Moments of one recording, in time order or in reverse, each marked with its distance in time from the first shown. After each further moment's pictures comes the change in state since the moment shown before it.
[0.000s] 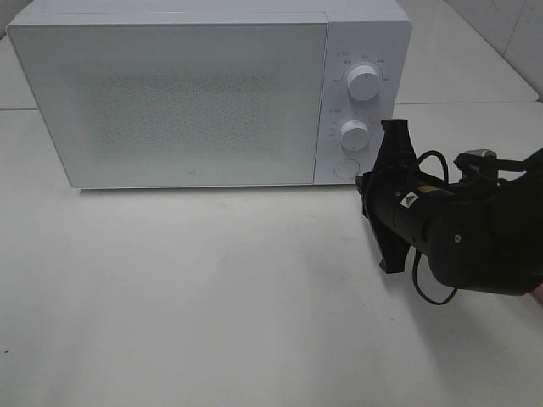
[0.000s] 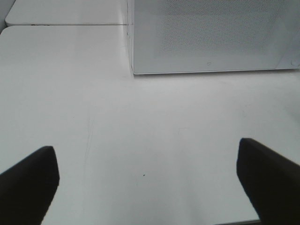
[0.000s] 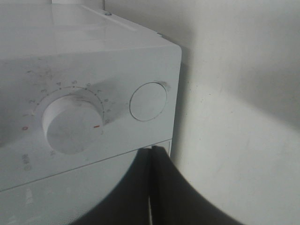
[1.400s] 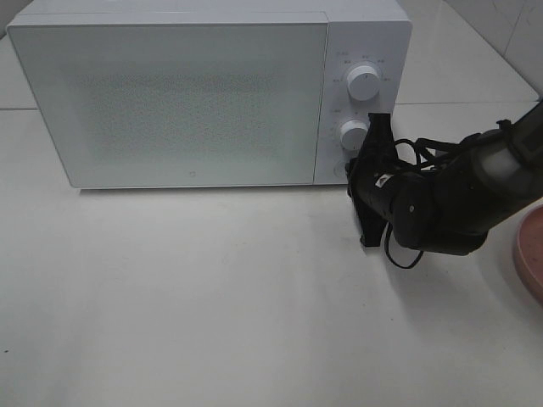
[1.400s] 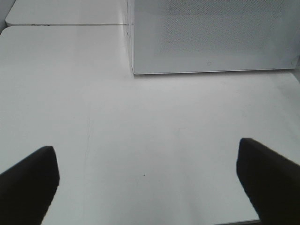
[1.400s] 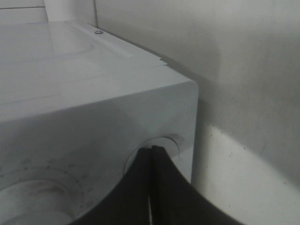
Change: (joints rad) left arm 0.000 0.000 0.000 0.000 0.000 0.000; right arm -0.114 0.220 -0.221 -0.106 0.010 0.083
